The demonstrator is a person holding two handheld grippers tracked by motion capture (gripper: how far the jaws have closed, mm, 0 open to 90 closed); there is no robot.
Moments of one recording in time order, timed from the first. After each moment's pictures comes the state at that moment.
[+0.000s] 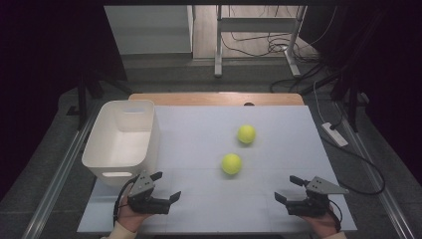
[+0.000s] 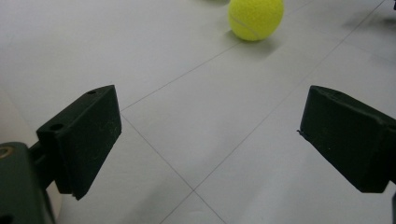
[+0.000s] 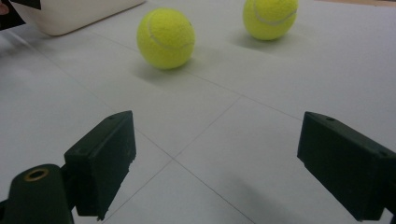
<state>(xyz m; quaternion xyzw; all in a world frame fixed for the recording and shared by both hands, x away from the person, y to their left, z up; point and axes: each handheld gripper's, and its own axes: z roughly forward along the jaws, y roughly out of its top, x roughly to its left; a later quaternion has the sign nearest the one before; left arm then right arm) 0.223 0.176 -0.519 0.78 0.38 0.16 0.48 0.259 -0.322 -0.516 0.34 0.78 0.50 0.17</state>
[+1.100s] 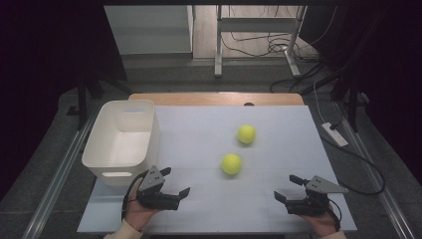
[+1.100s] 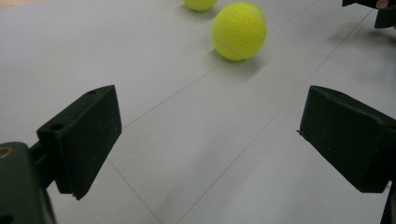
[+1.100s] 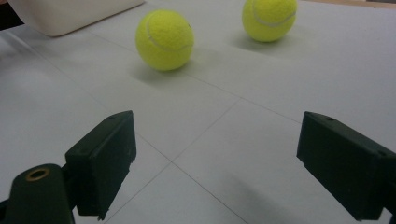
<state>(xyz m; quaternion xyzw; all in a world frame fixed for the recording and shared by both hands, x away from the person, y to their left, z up) 0.232 0.150 -0.500 0.78 0.37 0.16 0.47 0.261 -0.321 -0.516 0.34 0.78 0.50 0.17</state>
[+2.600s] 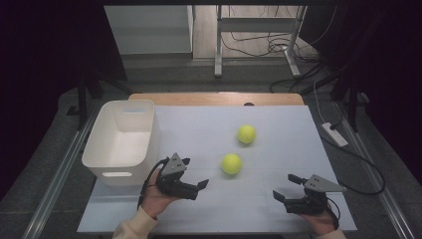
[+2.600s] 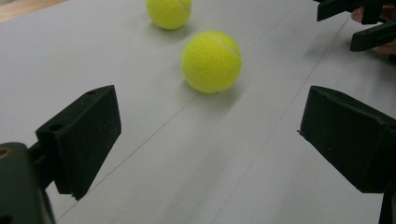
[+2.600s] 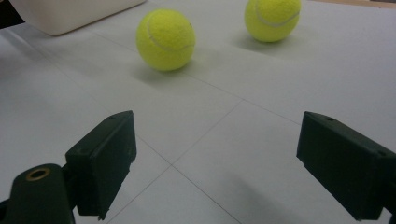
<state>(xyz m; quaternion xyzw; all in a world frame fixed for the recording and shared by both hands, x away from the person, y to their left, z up) 0.265 0.105 -0.476 0.81 0.33 0.13 0.46 0.264 -0.319 -0.517 0.33 0.78 0.50 0.17</state>
